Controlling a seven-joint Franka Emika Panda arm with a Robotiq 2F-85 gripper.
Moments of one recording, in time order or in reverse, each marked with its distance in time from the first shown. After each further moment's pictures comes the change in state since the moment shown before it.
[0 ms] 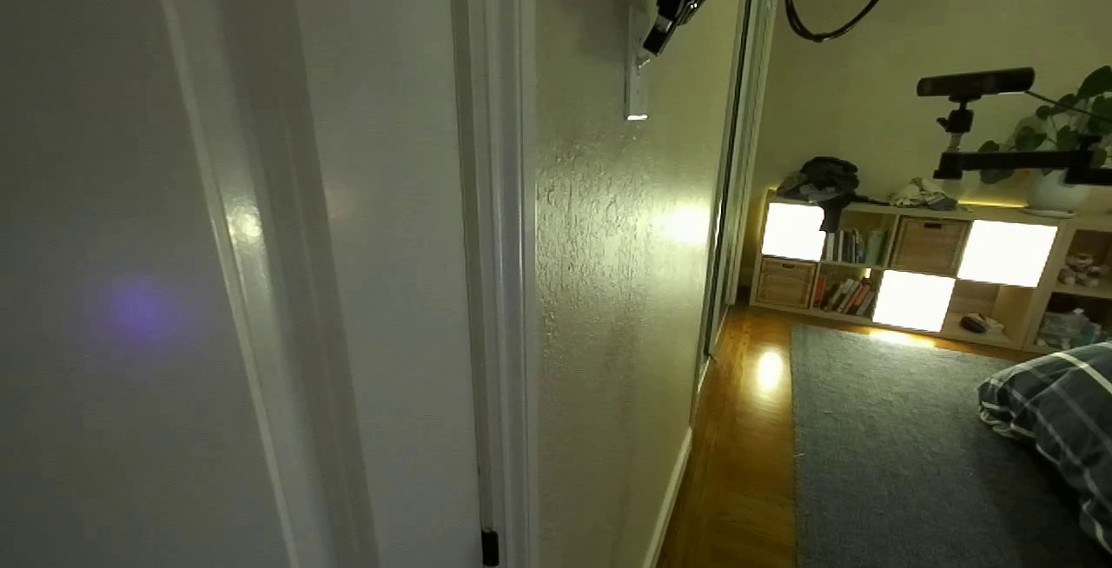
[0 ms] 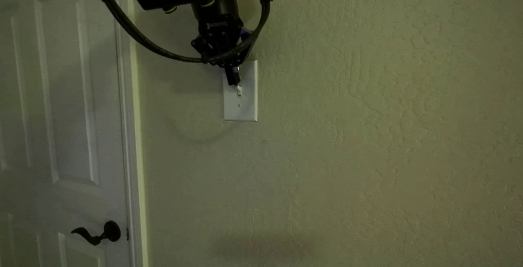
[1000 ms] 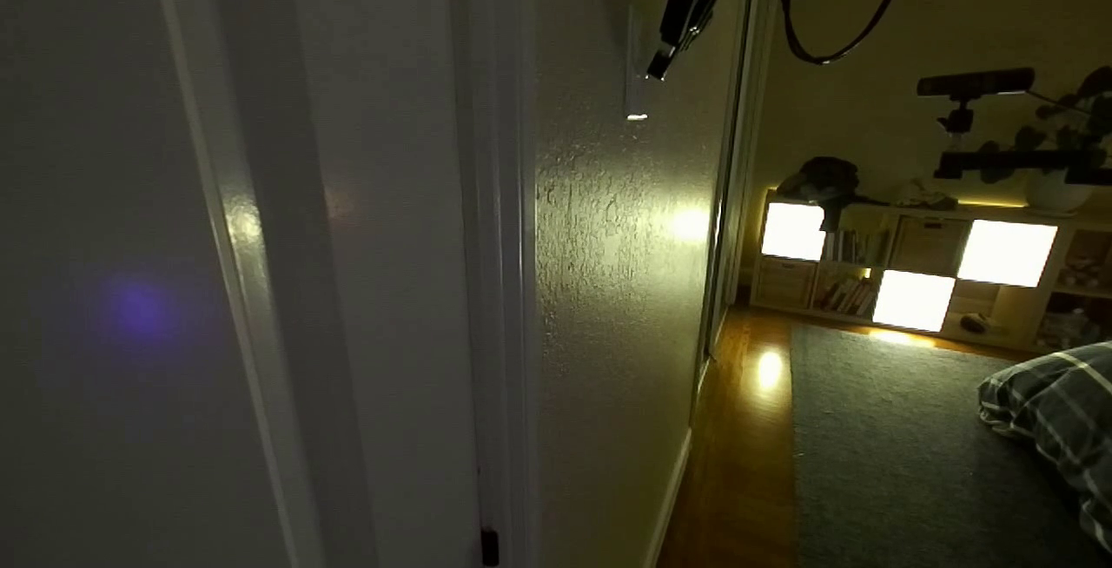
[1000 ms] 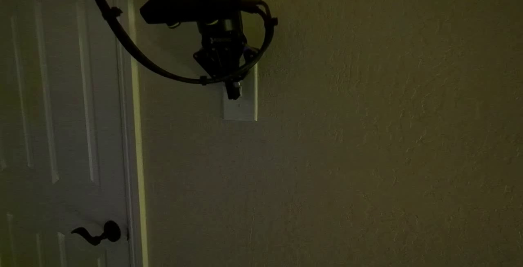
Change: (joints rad) arm -0.018 0.024 -0.002 -0.012 0.043 -0.027 -0.018
